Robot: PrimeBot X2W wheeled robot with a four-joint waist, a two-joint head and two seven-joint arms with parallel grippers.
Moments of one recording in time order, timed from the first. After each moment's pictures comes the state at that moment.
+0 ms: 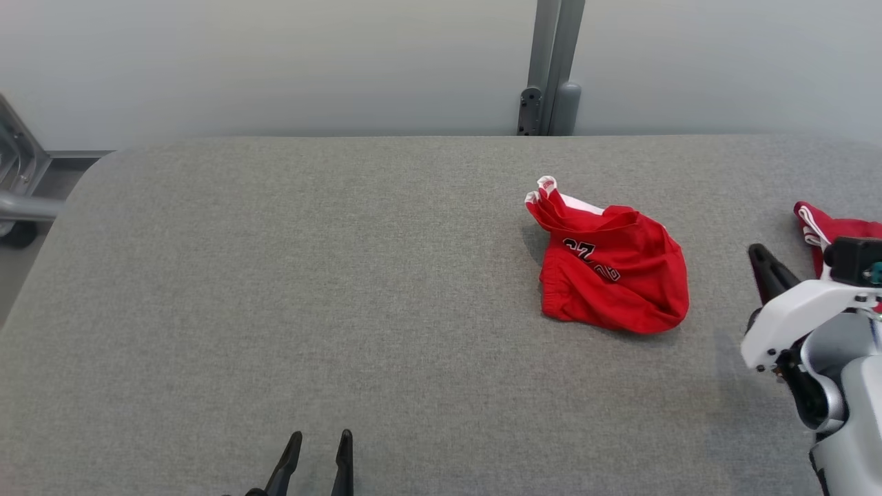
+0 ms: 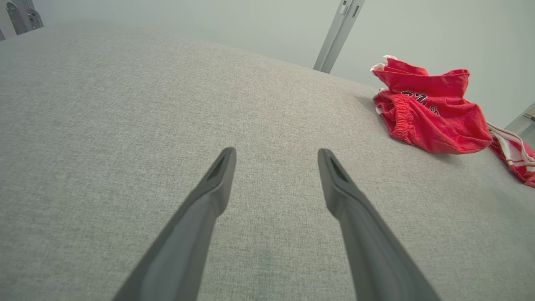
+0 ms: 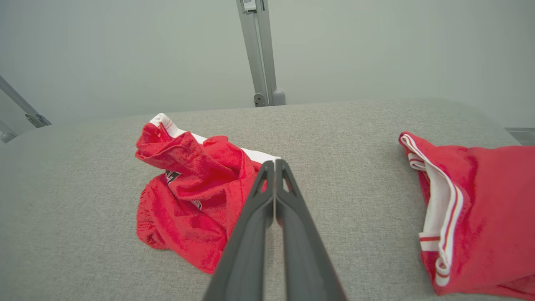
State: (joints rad) left arm 0.21 0.05 -0.26 0.15 -0.37 -0.06 -0.26; right arm -0.27 -0.23 -0.07 0.28 0.33 0.13 0.19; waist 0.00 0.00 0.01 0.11
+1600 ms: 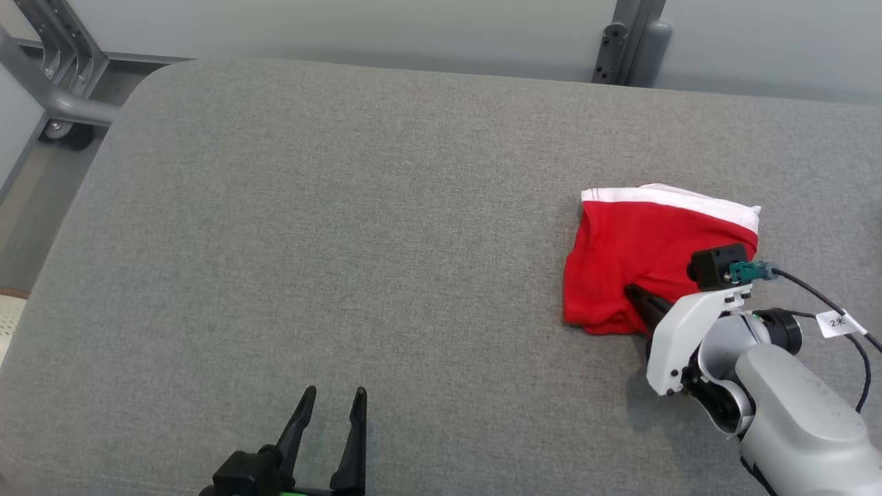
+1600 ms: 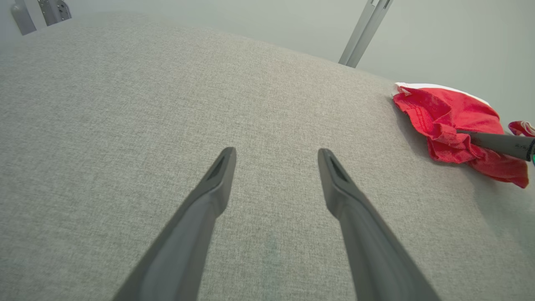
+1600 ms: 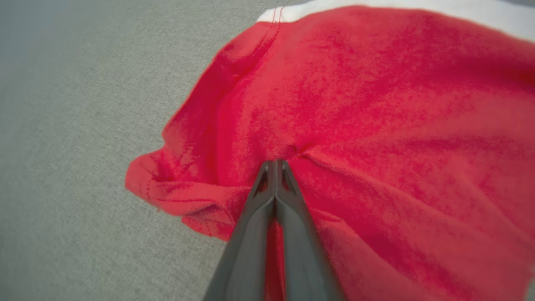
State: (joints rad) left arm 0.10 0.05 -0.30 0.18 -0.36 -0.07 -0.26; right arm -0.47 -0.33 0.48 0.59 0.66 0.13 0.13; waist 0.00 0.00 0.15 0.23
